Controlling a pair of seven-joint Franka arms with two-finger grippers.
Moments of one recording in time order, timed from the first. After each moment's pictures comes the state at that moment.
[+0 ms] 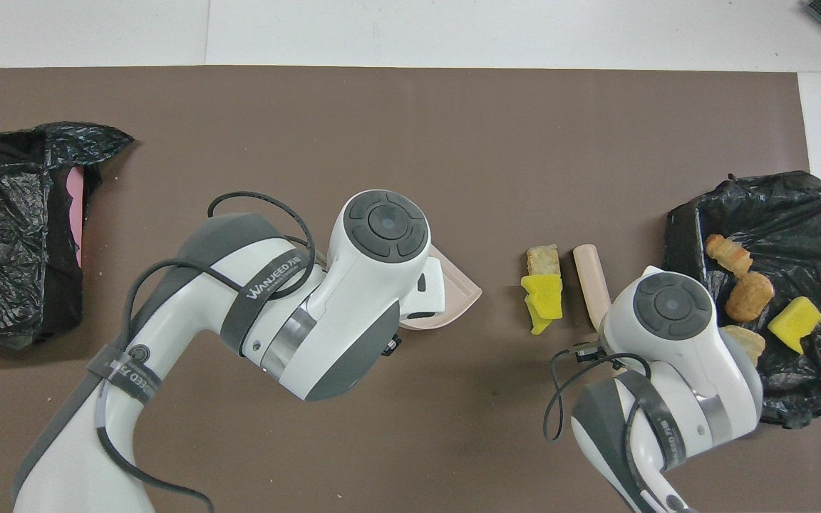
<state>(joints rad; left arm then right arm) -0.60 0.24 -0.13 -1.70 0.05 1.64 0.22 0.03 -0.06 0.24 -2.37 -0.19 2.07 0.20</state>
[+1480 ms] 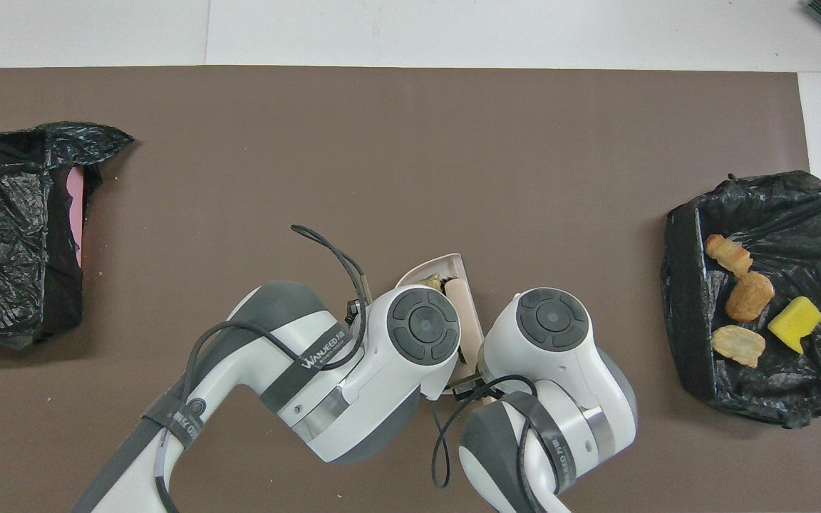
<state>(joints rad) -0.67 0.19 -0.13 -1.89 0.15 1.86 0.62 0.26 -0.07 0.24 -2.24 0.22 1.90 0.09</state>
